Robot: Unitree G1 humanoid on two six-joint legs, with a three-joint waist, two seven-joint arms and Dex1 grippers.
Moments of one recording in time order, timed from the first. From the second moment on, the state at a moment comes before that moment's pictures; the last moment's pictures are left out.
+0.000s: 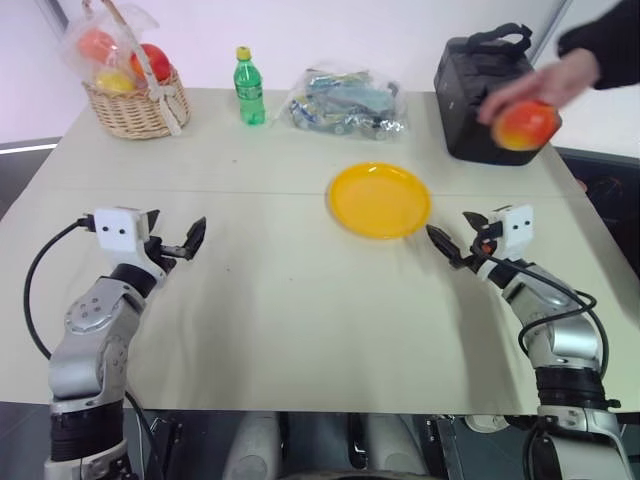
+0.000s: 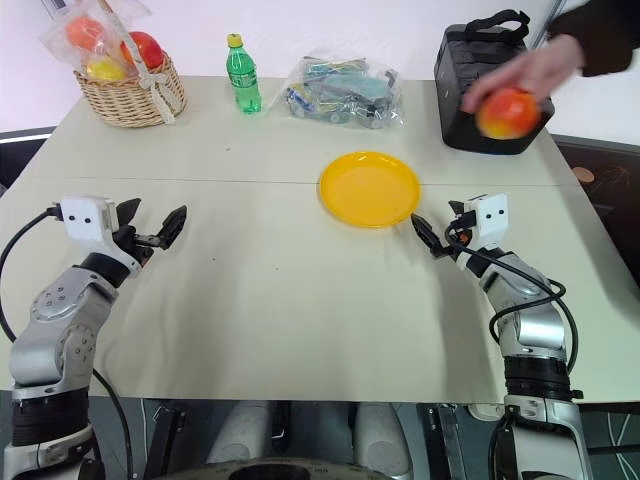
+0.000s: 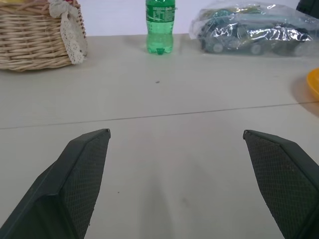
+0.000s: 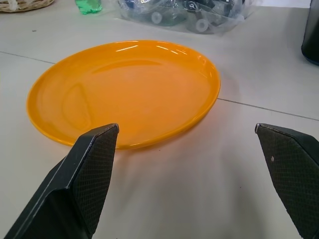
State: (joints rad) left arm -0.13 0.43 0.33 -0.27 -0.40 0.44 -0.33; right arm -0.30 -0.49 -0.22 0.14 0.35 0.24 0.57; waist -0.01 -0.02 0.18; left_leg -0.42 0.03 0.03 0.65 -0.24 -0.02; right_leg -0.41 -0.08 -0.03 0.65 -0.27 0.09
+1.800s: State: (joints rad) left arm -0.39 0.84 0.25 -0.32 -0.82 0.80 -0.84; right arm -0.59 -0.48 -0.41 -0.13 0.80 0.73 0.33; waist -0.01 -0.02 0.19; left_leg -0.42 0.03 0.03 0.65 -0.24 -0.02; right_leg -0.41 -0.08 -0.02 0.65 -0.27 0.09
